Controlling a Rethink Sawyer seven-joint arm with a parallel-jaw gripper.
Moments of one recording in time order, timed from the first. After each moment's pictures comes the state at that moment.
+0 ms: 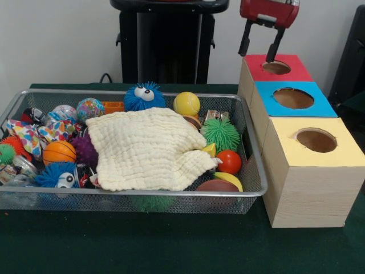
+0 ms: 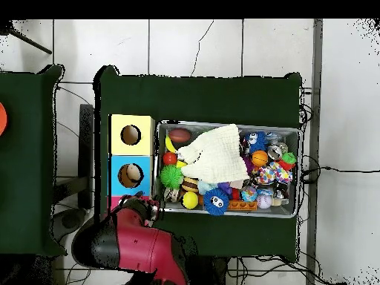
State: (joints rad) arm 0.34 -0.80 -0.39 1.98 0.22 0.25 1.75
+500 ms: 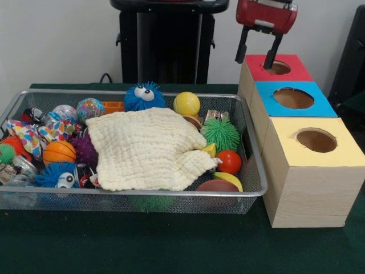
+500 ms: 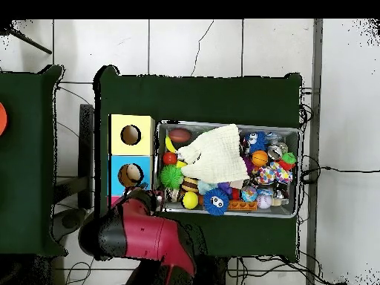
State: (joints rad) arm 0.28 -0.79 -0.35 1.93 0.15 0.25 1.75
